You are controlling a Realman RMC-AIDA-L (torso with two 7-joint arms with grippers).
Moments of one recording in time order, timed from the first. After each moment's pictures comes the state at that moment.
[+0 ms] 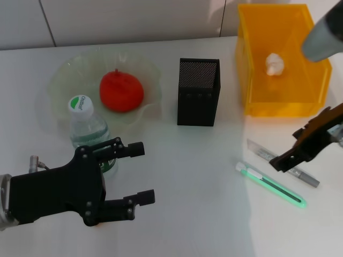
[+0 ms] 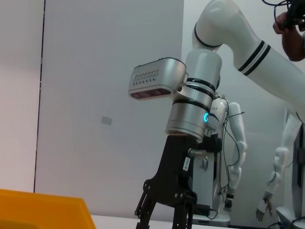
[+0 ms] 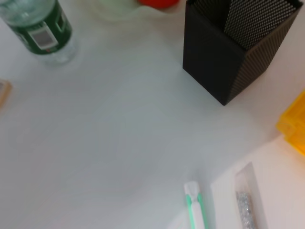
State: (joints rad) left arm -0.39 -2.07 1.01 0.56 1.61 1.83 -1.00; right arm 0.45 2.08 -1.33 -1.78 -2.63 -1.88 2.65
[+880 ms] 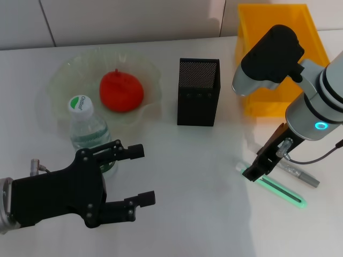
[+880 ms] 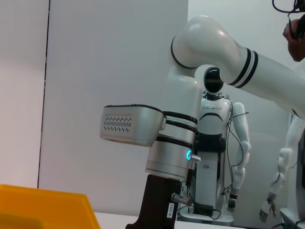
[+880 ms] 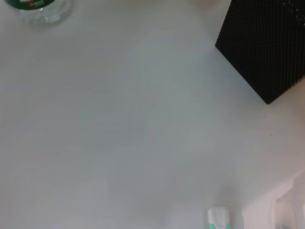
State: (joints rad) left arm -0.39 -2.07 1.01 0.53 1.61 1.82 -0.98; right arm 0.56 2.08 -1.55 -1.45 -2.68 -1.64 2.70
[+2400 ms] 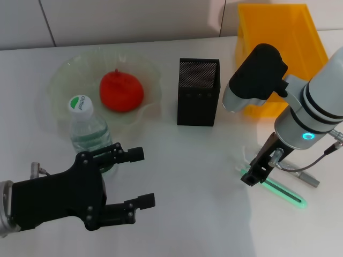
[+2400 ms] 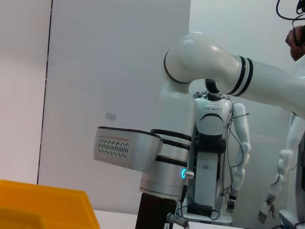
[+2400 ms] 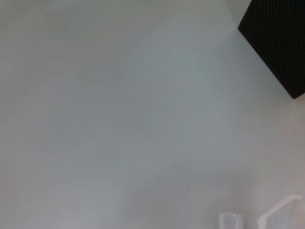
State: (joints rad) left arm -0.39 -2.07 1.02 0.52 1.61 1.82 -0.98; right arm 0.58 2.08 -1.60 -1.31 -2.68 -1.54 2.65
